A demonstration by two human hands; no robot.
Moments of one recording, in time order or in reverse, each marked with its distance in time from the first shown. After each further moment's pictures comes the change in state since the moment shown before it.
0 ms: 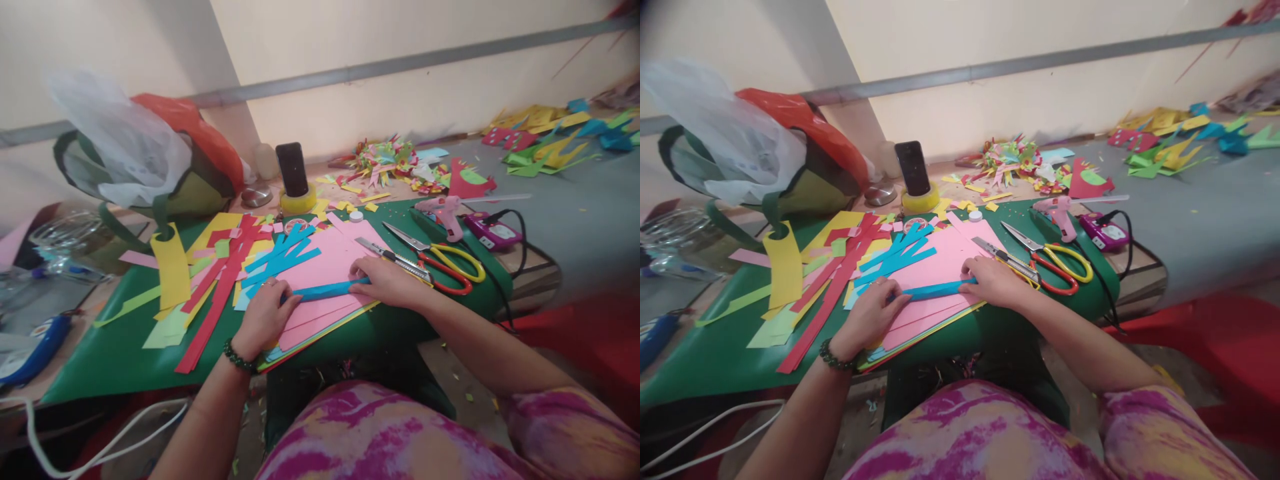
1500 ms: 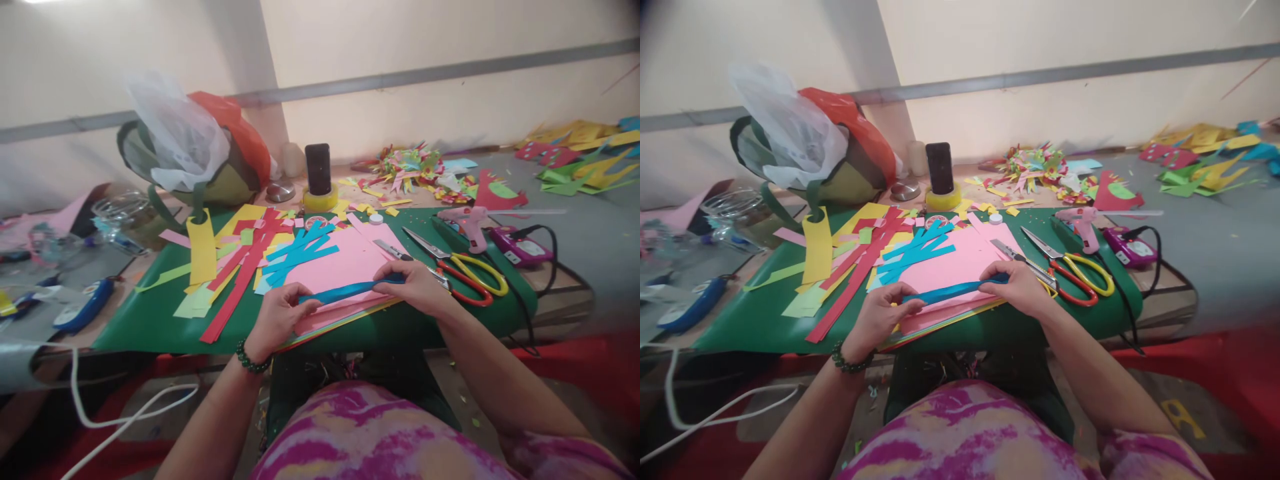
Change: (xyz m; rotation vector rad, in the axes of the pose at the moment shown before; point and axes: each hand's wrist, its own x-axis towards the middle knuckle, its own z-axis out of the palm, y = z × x) left_hand -0.031 0.015 -0.002 -0.514 0.138 -0.104; right_hand -0.018 0.000 0.000 0.619 0.202 -0.007
